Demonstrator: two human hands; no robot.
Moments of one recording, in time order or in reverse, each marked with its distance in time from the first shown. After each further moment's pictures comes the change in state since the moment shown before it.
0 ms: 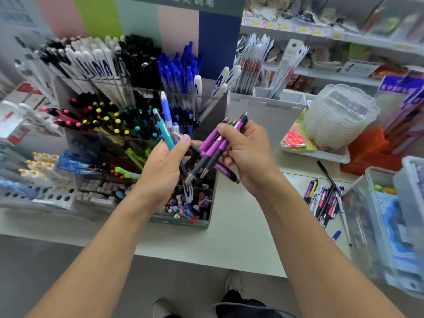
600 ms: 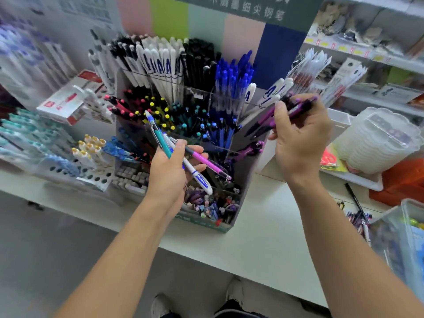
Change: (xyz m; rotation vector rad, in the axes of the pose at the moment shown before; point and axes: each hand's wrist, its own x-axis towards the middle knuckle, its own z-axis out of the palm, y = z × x) left_hand -0.014 -0.006 -0.039 -0.418 0.370 0.023; right_hand 0.030 -0.011 0.007 -0.410 0.322 -0.674
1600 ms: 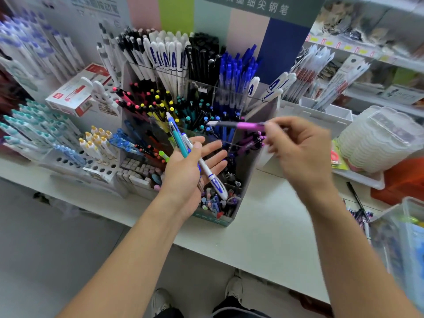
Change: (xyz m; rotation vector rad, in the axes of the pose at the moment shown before) left_hand -0.025 0.000 0.017 -0.192 -0.033 -0.197; right_hand -0.031 -0.022 -0.030 0.035 -0.350 0.130
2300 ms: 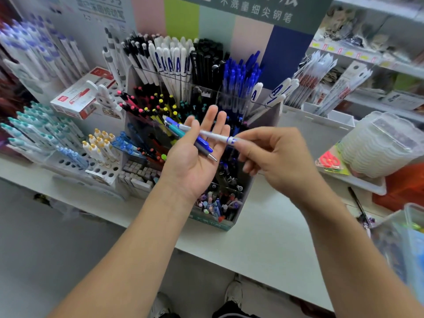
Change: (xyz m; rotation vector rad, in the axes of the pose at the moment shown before) left_hand 0.011 0.027 0.024 -0.588 -0.154 -0.120; right_hand 0.002 -0.024 0.013 -0.021 -0.393 0.119
